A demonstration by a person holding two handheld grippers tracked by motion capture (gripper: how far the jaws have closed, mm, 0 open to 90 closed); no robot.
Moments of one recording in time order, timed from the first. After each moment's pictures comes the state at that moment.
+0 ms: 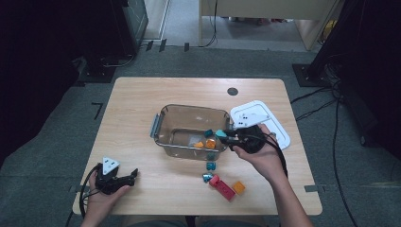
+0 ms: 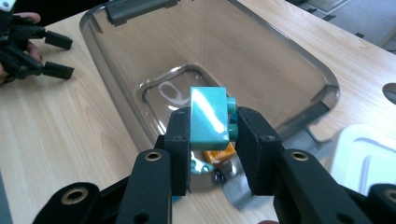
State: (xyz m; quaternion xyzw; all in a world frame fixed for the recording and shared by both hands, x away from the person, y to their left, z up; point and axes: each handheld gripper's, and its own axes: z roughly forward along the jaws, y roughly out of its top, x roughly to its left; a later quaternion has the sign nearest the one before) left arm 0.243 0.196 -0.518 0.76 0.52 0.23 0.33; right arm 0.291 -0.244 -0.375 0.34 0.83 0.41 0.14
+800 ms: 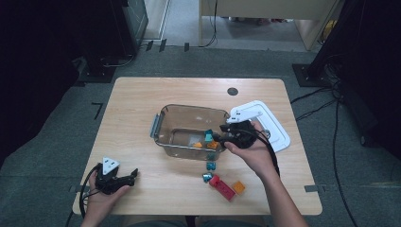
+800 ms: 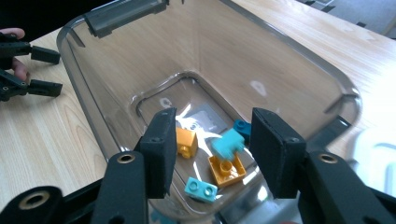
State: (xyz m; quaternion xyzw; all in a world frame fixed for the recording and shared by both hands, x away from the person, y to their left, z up) left arm 0.243 0.196 -0.518 0.75 0.52 0.23 0.33; right arm 0.306 -0.233 -0.385 0.37 0.82 0.42 0.13
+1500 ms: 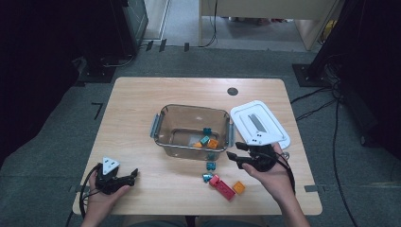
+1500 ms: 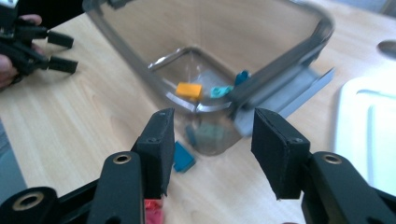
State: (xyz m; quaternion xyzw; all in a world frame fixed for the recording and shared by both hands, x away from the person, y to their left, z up) left arm 0.243 0.196 -0.518 0.76 0.52 0.23 0.33; right arm 0.245 -0.270 -0.402 0.39 0.80 0.43 0.13
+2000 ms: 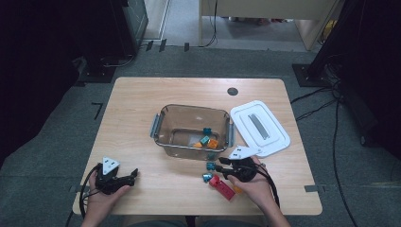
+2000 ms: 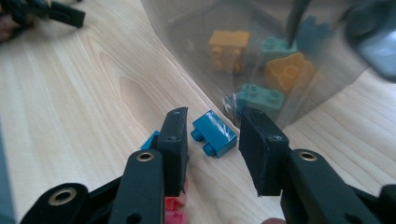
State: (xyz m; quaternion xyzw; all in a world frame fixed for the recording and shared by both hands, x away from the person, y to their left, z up) left arm 0.243 0.196 -0.518 0.76 0.52 0.23 0.33; right arm 0.251 -0.237 -0.479 0.35 0.83 0.43 0.09
